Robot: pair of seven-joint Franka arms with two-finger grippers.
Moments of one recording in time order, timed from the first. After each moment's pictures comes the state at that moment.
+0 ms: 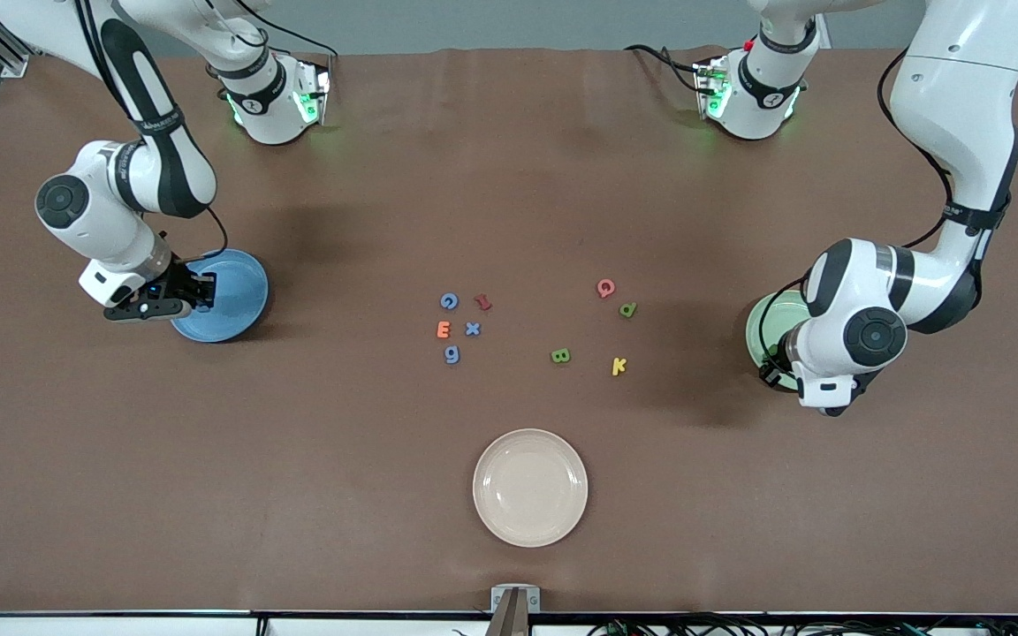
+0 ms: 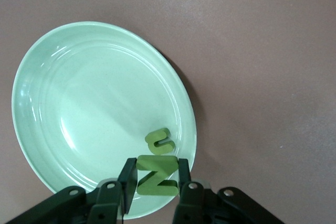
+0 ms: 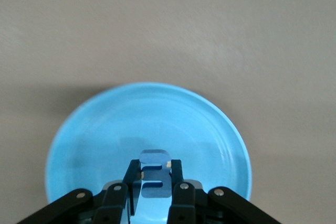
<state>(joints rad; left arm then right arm) 0.09 0.54 -0.26 -1.85 0.26 2.14 -1.08 0.17 0.14 -0.30 -2.51 0.02 2.65 -0.25</state>
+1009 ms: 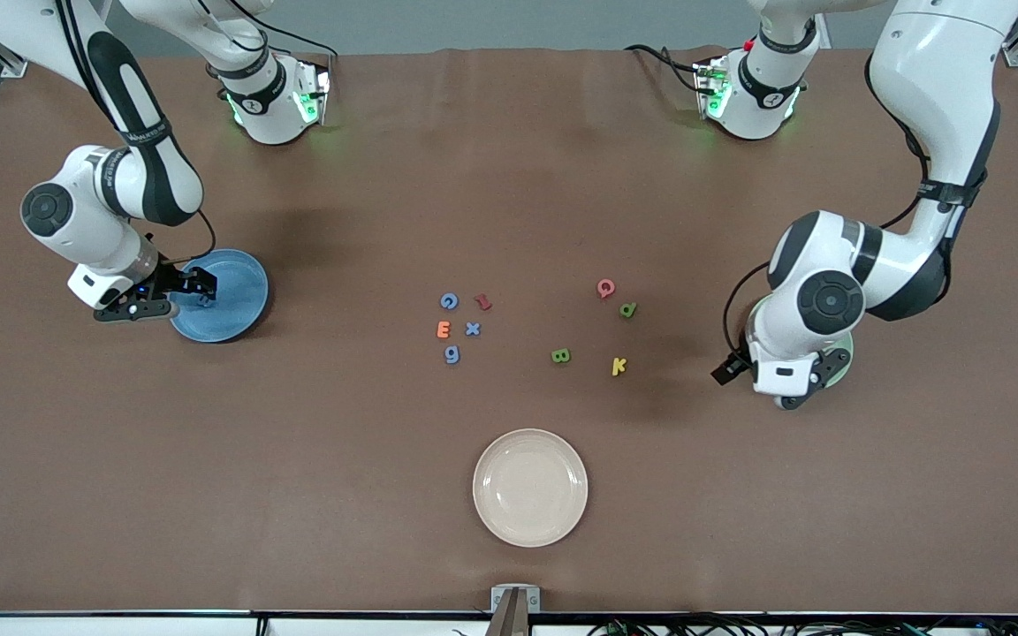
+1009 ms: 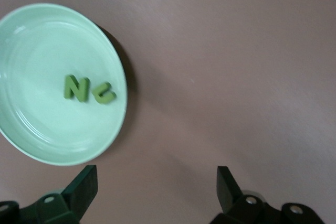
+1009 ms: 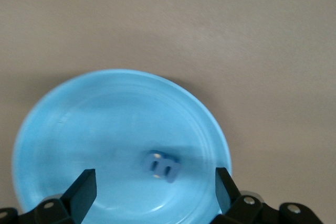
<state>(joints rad) 0.06 0.47 -0.39 -1.83 0.27 2.14 -1.11 0.14 0.16 -0.28 -2.45 0.02 2.55 -0.27</state>
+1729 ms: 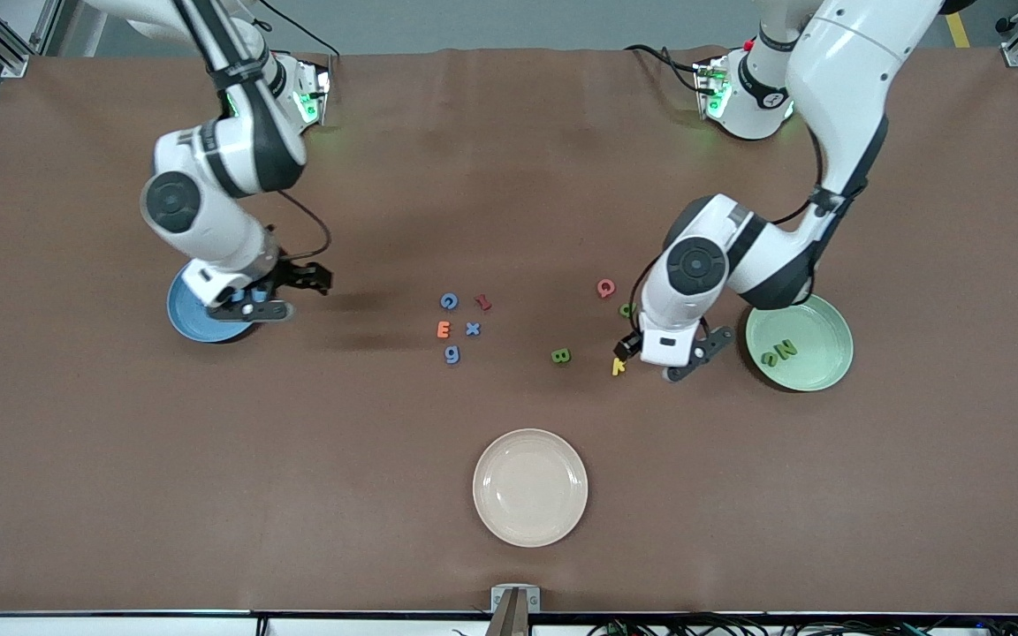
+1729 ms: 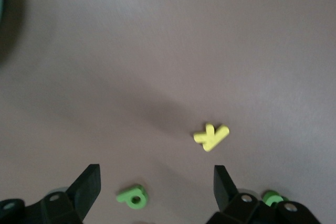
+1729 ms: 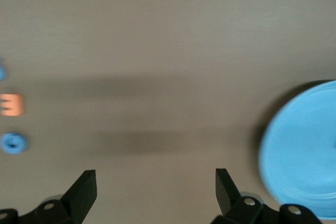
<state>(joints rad) -0.15 0.54 -0.40 -1.86 0.27 2.29 -1.31 0.62 0.11 -0.26 -2.26 0.12 2.31 0.30</state>
